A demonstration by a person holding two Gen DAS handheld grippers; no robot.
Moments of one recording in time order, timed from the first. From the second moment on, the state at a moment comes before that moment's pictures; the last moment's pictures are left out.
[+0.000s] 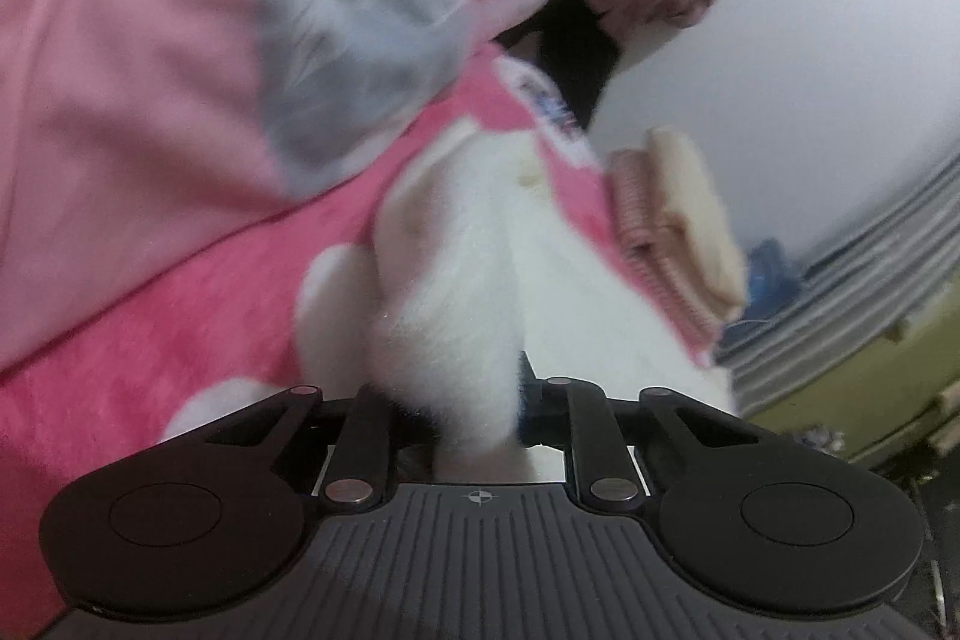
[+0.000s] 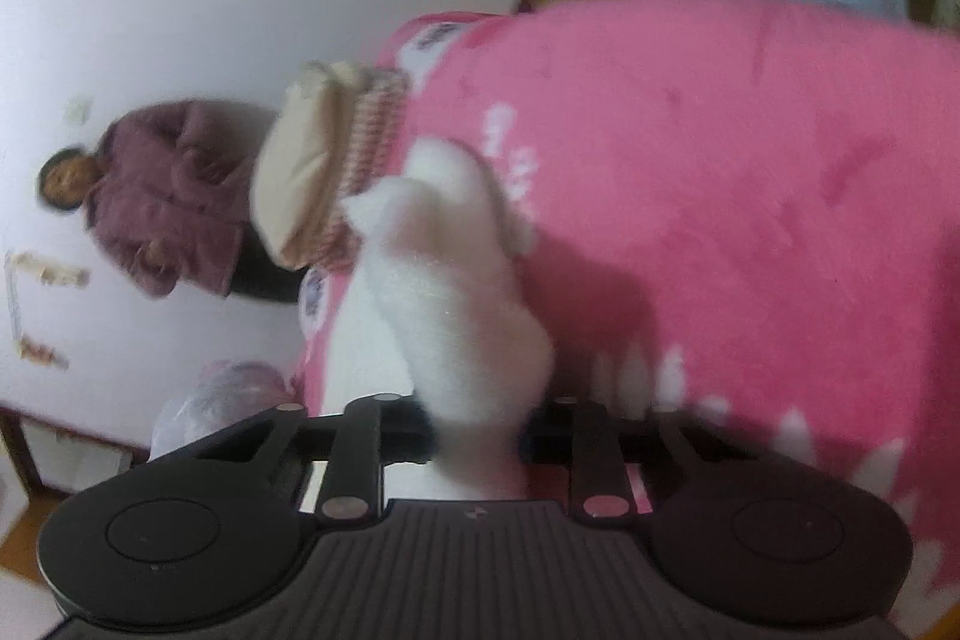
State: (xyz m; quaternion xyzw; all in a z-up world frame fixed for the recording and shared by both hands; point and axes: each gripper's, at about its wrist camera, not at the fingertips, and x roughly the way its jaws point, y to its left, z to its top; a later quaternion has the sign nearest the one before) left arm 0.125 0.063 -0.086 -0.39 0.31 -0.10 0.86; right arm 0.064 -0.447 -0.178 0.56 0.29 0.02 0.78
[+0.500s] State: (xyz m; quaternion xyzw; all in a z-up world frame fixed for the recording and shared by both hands) left arm -0.016 0.136 -0.060 -0.37 0.40 -0.15 0.82; right arm -0.060 -0.437 -0.115 0.47 0.49 0.11 0.72
